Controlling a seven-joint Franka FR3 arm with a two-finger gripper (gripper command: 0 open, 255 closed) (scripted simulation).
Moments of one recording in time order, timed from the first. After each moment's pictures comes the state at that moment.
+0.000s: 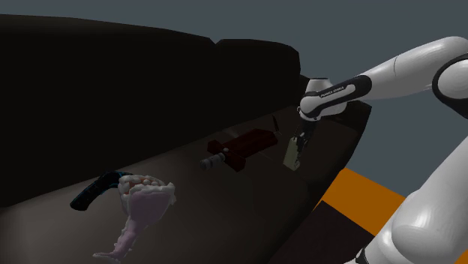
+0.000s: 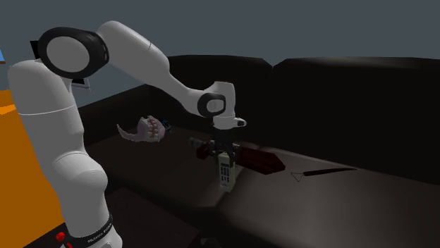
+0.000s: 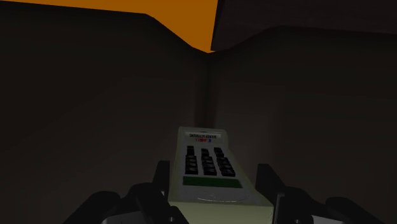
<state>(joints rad) -0.10 -0.03 -0.38 -2.27 -0.13 2.19 -0.50</state>
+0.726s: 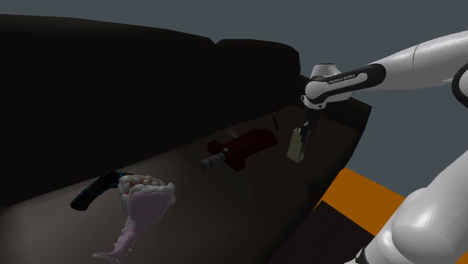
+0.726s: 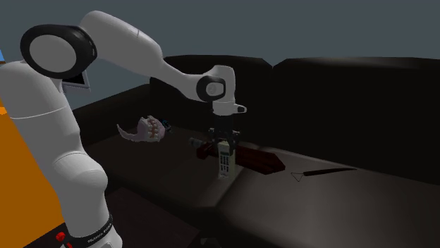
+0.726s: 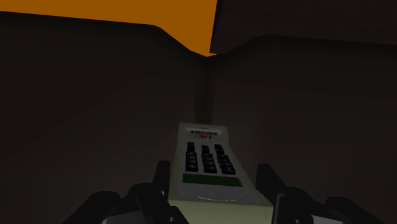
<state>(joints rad) -0.09 -0.11 -0.38 -2.20 -0.15 2.05 -0.49</state>
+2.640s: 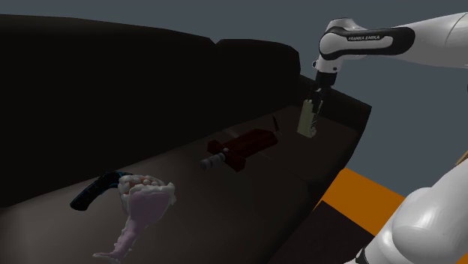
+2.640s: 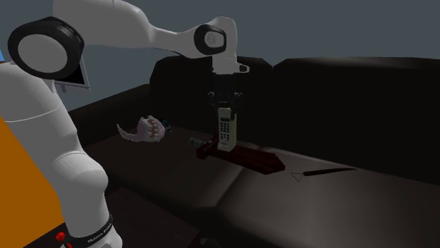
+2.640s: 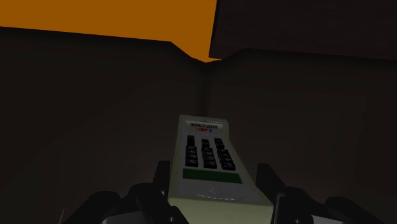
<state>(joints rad) -0.09 -0.16 -0.36 -1.86 -0.15 1.66 -0.52</state>
